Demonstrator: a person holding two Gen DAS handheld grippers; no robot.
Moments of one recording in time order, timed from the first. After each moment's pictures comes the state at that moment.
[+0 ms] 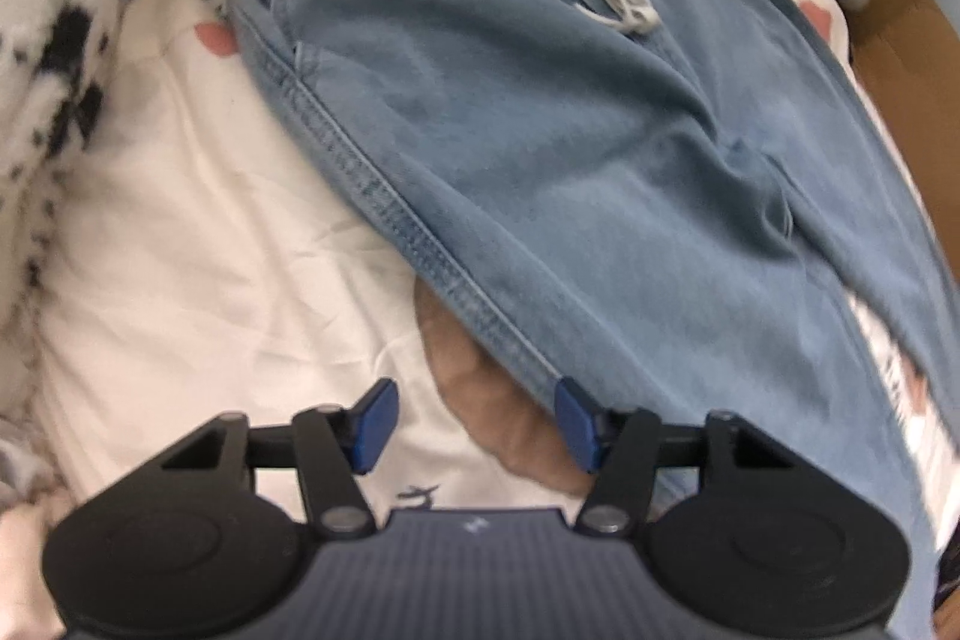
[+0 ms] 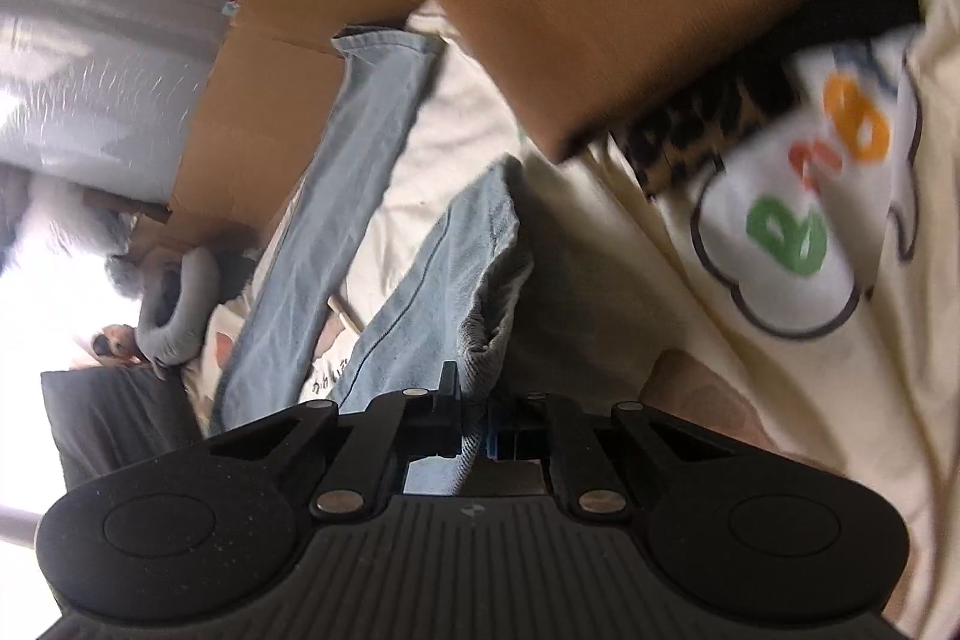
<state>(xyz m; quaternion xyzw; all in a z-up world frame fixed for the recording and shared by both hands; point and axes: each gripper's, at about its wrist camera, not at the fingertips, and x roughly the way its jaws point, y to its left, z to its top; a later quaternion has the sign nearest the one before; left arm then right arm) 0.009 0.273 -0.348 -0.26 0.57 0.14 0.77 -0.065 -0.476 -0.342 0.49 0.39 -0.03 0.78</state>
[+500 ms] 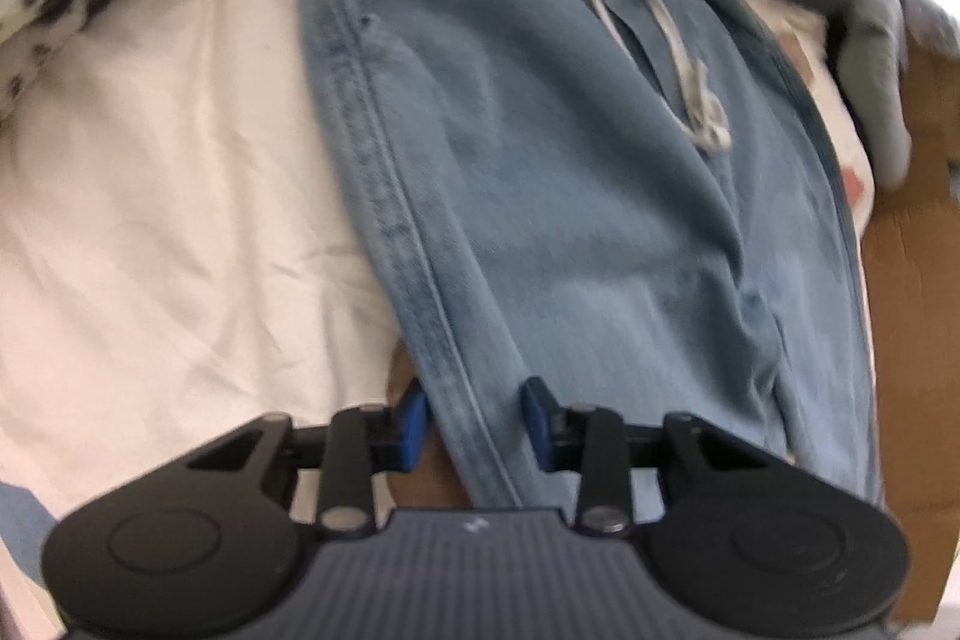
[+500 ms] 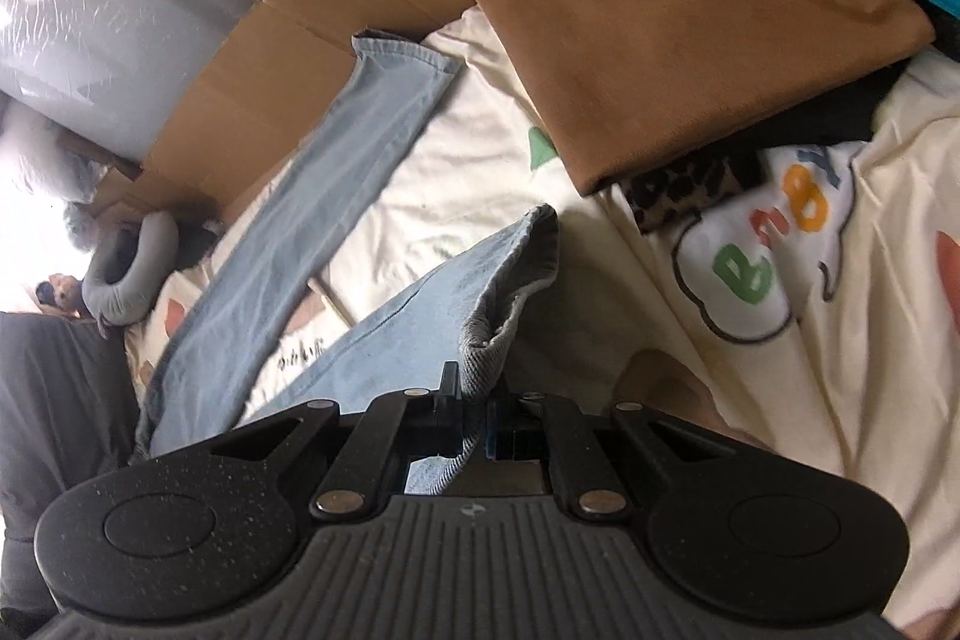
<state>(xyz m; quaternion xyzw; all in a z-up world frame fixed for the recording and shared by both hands) 0.014 0.311 -0.377 -0.43 0.49 0.18 0.73 -0.085 -0.454 -0.277 0.41 0.42 -0.07 0.81</state>
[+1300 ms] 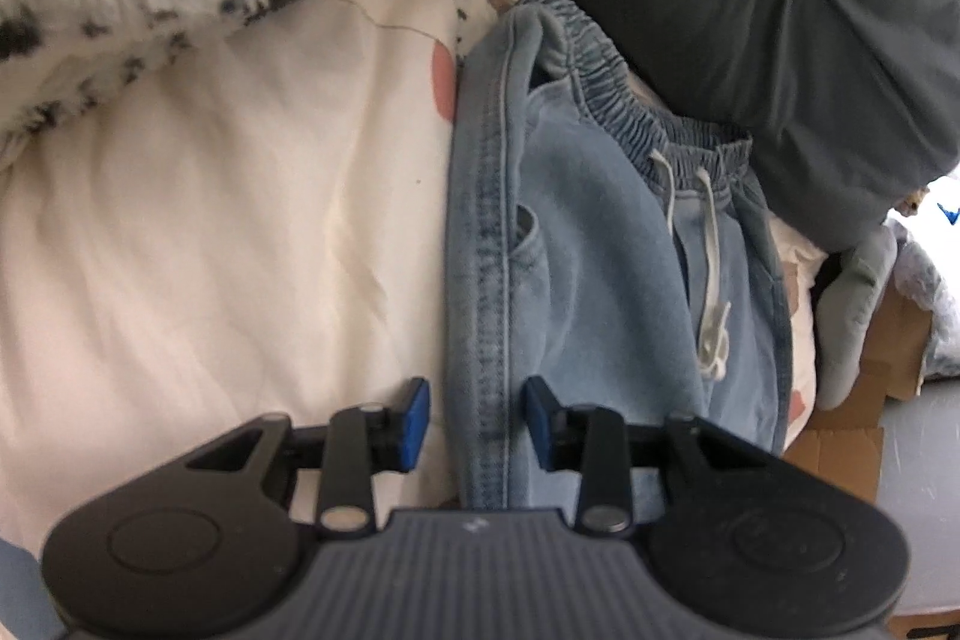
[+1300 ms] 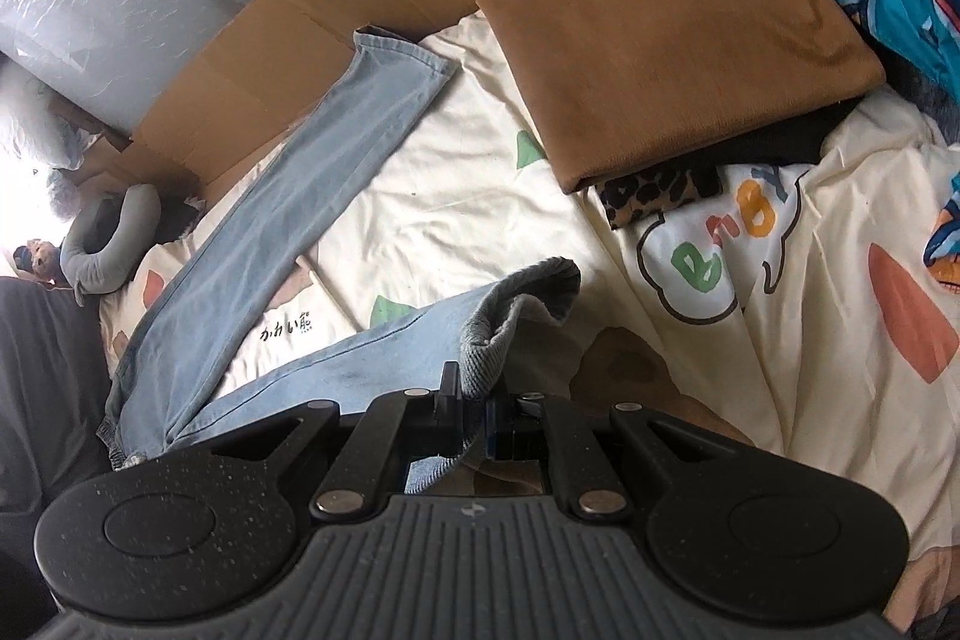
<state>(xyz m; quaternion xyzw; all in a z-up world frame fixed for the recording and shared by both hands) -0.024 0.381 -0.393 -0.57 0.36 0.23 0.70 -0.109 -0.437 -0.238 0.36 0.44 -0.09 0.82</state>
